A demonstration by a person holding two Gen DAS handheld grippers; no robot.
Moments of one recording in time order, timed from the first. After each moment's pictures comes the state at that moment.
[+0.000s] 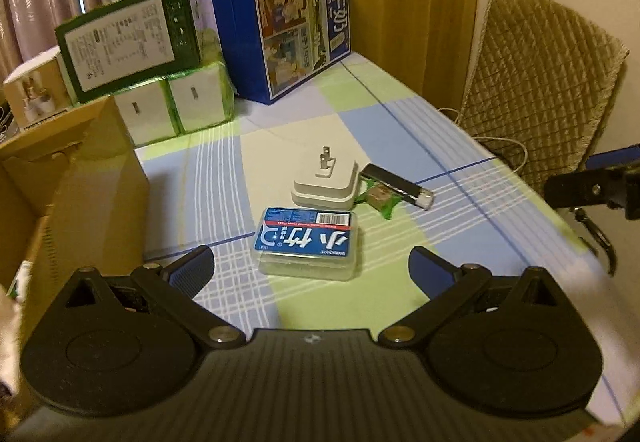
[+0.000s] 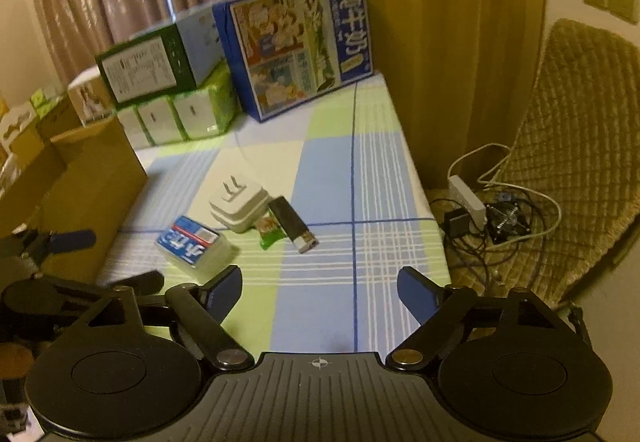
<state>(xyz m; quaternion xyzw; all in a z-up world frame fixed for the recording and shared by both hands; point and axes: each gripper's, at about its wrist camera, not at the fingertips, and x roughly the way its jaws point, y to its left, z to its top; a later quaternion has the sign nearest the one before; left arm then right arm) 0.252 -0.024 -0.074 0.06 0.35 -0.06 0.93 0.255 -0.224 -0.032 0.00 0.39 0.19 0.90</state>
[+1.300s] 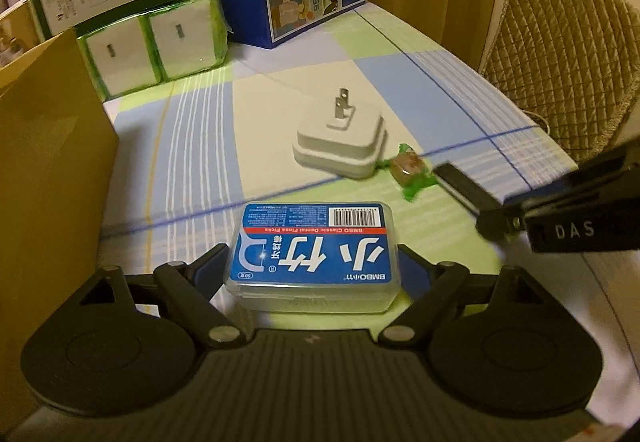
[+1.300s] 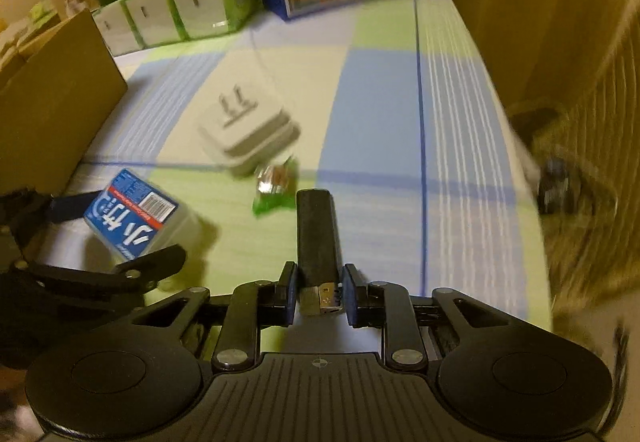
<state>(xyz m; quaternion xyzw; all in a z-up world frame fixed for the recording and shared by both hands) 0.287 -0.021 -0.121 0.04 0.41 -0.05 0.91 0.324 -0.154 -0.111 -0.06 0.50 0.21 0.84</state>
